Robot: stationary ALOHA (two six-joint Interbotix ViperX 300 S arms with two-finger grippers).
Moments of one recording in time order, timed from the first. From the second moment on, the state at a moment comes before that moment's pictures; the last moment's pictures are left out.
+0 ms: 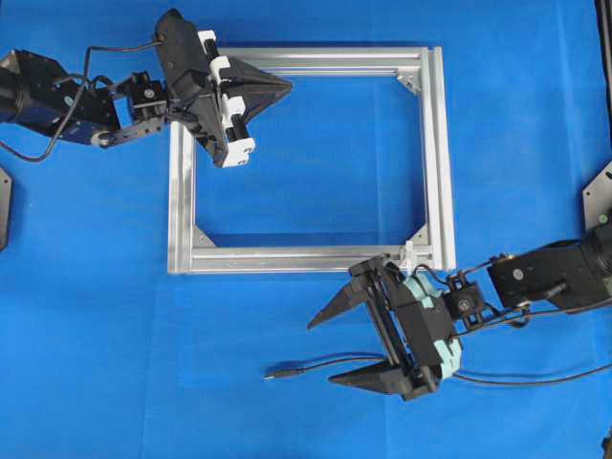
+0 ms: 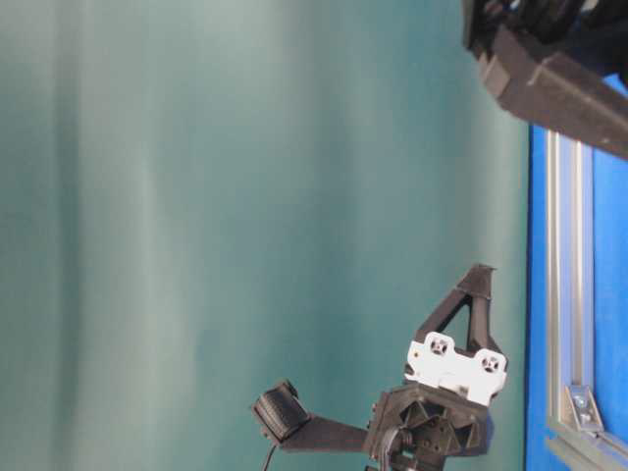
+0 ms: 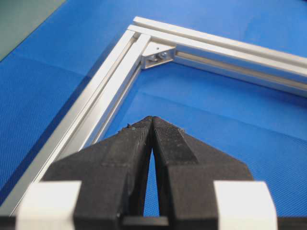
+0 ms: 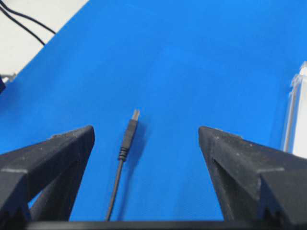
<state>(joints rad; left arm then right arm) 0.28 0.14 0.84 -0.09 -0.76 0.01 0.35 0.15 0.81 -0.02 -0.66 0.09</state>
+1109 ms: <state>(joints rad) 0.27 0.14 0.85 -0.09 -0.75 0.00 0.43 0.37 0.73 0.23 -0.68 0.09</state>
